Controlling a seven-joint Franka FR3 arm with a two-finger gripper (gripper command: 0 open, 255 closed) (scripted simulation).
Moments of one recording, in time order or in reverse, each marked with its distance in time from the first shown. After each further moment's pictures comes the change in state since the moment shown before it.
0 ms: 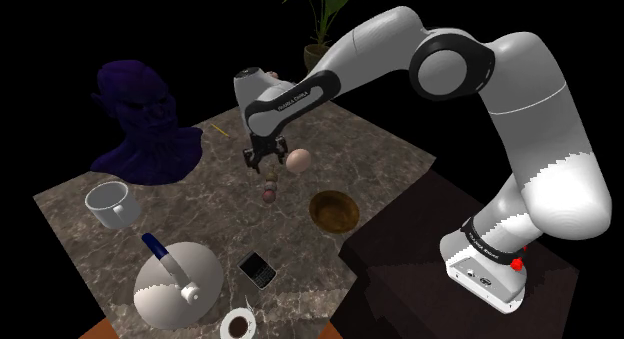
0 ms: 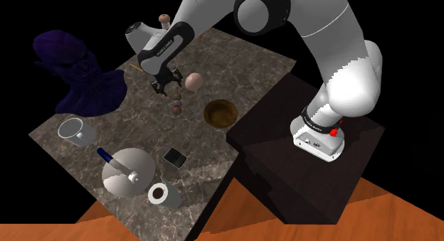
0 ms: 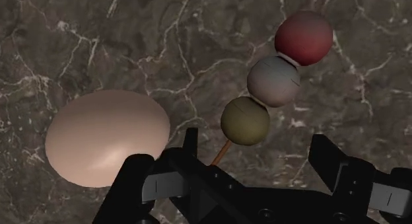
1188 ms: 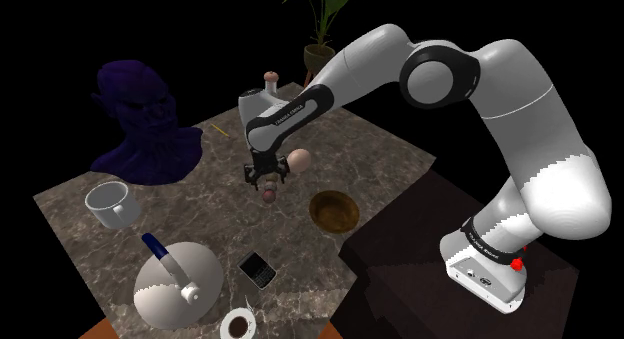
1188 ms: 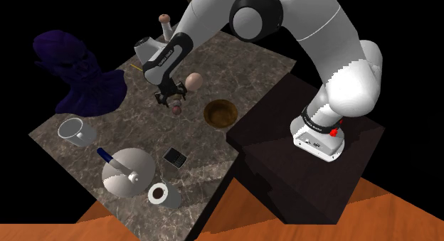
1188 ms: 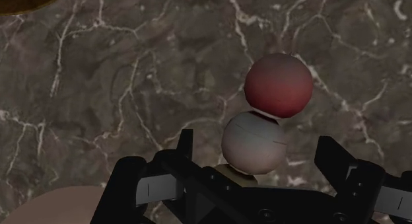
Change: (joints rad) arm -0.004 0.076 0.020 -0.020 0.107 0.048 0.138
